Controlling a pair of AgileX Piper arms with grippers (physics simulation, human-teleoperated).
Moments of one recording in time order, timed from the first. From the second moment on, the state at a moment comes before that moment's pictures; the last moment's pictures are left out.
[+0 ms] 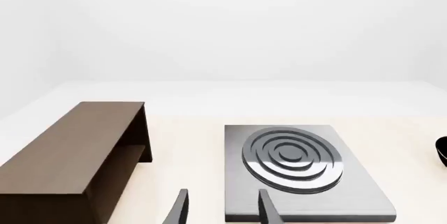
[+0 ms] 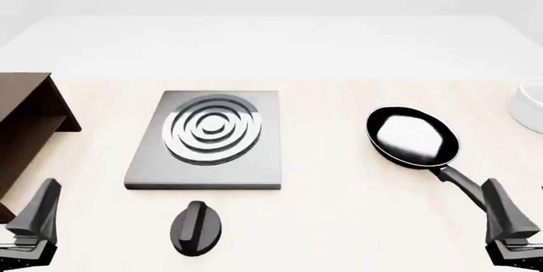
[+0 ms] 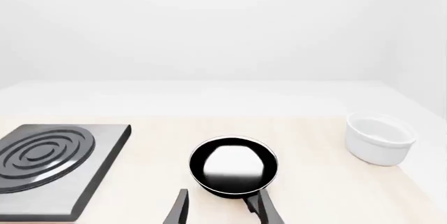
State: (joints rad) left arm 0.00 0.00 0.00 0.00 0.00; right arm 0.00 0.00 0.00 0.00 0.00
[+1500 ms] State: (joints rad) left arm -0.51 0.48 -0.60 0.78 0.14; right arm -0.01 0.00 0.00 0.01 0.01
